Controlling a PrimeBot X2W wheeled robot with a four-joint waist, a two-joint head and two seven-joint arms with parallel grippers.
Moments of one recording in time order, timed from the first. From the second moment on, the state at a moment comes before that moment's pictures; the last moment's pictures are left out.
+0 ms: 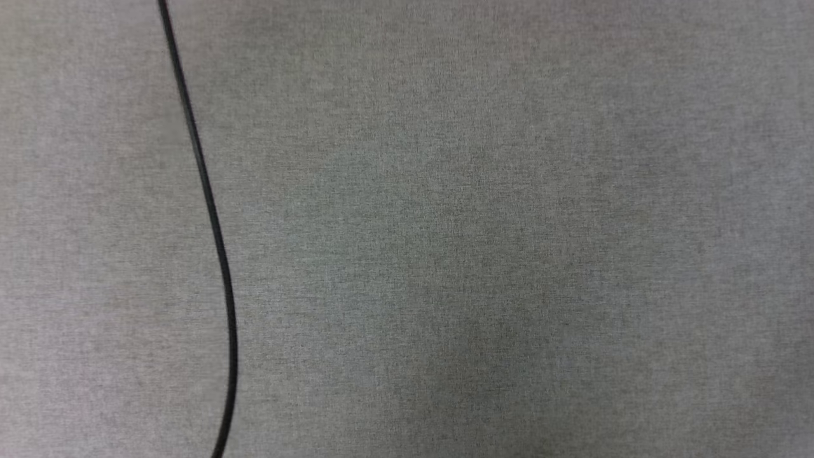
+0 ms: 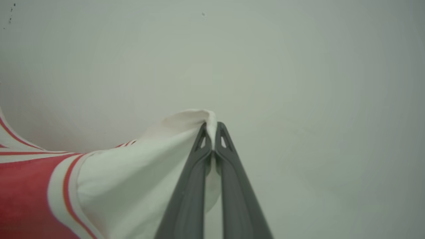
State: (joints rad) left arm -2.00 0.46 -0.67 0.68 -0.63 -0.10 0.03; right arm -1.87 -0.60 0.37 0.70 0.25 0.13 0.07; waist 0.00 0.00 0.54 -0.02
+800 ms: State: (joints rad) left arm -1.58 0.47 -0.80 0.81 -0.75 -0.13 -0.15; right arm -1.54 -0.51 0.61 0.97 0.42 0.13 -0.20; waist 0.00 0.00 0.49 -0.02
